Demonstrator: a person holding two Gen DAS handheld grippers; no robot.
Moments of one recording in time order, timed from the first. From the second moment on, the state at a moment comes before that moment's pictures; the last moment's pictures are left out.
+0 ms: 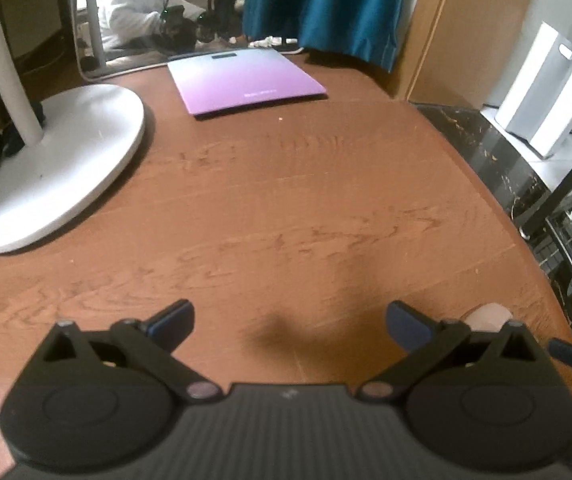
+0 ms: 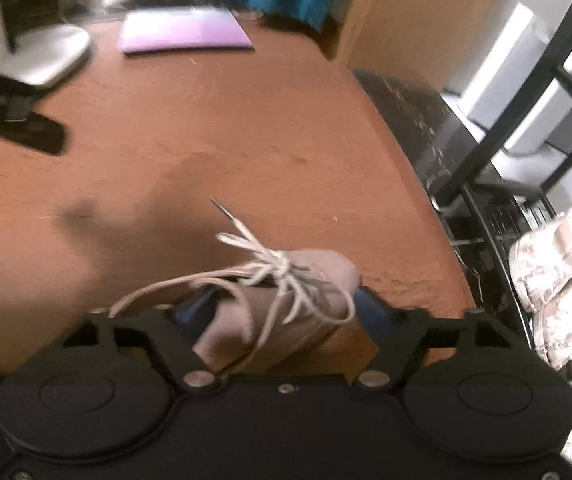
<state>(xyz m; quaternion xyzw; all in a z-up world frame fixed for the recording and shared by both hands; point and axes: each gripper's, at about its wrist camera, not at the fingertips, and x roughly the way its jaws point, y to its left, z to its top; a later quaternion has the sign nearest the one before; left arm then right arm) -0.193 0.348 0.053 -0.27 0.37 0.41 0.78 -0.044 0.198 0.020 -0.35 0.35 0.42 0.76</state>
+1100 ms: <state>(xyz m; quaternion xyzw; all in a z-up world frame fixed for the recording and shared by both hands) -0.109 0.188 0.122 -0.21 0.31 0.20 0.91 -0.096 -0.176 0.104 0.13 0.33 0.00 0.93</state>
